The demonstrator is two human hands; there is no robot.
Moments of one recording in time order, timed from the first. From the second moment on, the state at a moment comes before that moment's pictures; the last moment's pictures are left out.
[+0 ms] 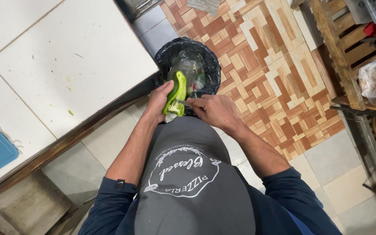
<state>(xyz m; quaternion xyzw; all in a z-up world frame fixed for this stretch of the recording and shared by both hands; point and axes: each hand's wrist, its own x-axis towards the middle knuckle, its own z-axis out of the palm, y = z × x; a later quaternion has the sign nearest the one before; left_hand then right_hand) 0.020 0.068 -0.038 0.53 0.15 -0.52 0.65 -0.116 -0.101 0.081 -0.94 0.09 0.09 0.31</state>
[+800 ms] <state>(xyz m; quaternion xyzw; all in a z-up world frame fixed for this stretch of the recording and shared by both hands) 0.007 0.065 -0.040 0.51 0.18 -0.49 0.68 -0.106 -0.115 0.077 -0.94 0.14 0.07 0.31</state>
